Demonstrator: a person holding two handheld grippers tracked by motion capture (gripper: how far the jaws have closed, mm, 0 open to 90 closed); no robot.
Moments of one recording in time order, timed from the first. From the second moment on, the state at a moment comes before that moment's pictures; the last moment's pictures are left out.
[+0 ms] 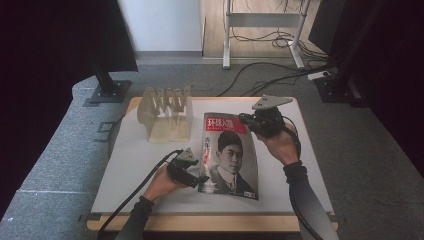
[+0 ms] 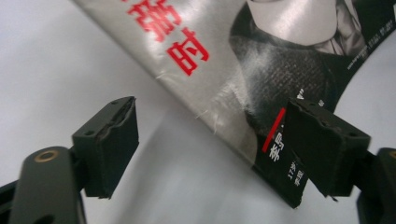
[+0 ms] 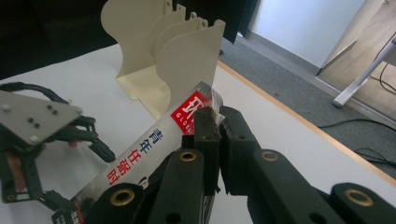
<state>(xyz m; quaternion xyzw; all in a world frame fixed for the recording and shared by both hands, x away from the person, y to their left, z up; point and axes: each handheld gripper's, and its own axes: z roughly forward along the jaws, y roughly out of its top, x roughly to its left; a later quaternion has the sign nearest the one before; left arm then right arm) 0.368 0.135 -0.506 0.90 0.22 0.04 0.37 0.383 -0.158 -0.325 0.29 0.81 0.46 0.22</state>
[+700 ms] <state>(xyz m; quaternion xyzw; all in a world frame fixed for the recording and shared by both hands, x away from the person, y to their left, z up) 0.369 0.131 -0.492 0.90 0.16 -0.02 0.40 0.375 -0.163 -0.315 0.28 0.81 0.46 0.23</state>
